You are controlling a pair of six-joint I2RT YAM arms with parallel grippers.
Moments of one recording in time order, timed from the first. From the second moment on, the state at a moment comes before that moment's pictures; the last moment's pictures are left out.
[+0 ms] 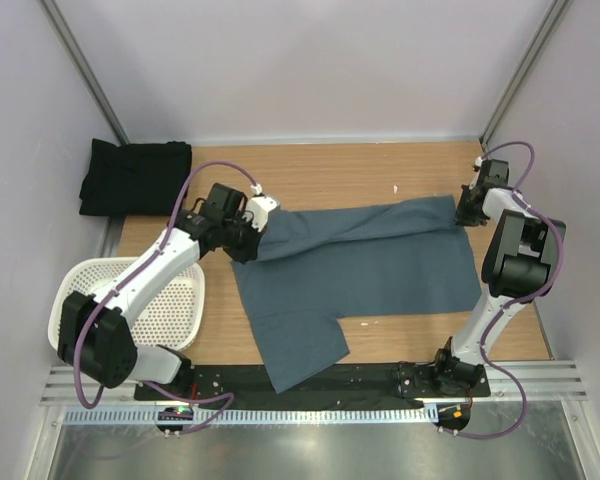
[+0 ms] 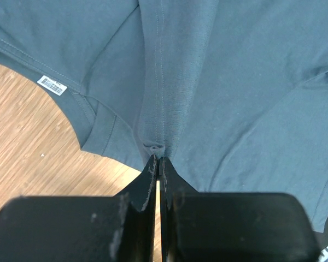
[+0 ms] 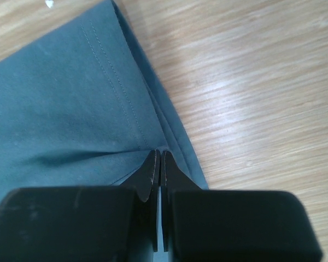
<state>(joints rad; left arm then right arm) -0.47 1.38 1.10 -0.69 0.25 0.24 -0.30 1.91 1.30 -0.38 -0.02 0.04</state>
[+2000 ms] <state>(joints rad) -0.51 1.47 1.25 -0.82 0.18 0.22 -0.30 1.82 1.35 -0.49 0.08 0.03</state>
